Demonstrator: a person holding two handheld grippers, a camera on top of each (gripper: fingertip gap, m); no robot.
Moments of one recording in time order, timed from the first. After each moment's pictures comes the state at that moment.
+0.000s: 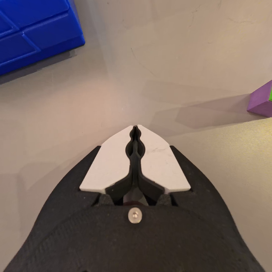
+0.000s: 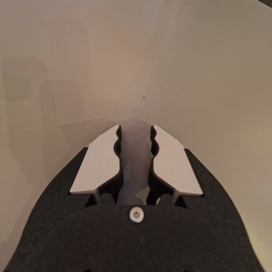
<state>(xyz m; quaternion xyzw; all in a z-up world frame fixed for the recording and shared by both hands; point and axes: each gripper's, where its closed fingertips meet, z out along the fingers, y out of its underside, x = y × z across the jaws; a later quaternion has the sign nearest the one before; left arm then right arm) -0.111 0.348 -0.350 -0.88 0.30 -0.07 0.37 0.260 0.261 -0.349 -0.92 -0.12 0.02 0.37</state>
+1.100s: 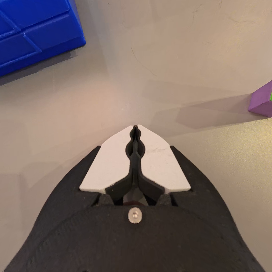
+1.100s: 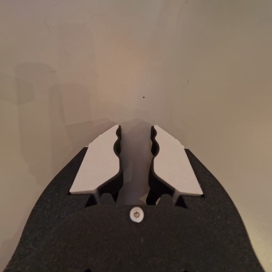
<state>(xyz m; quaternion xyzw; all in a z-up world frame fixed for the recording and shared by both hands) -0.111 0.348 -0.350 -0.88 0.30 -0.06 0.37 0.260 0.262 -0.350 -0.92 -0.11 0.04 0.37</state>
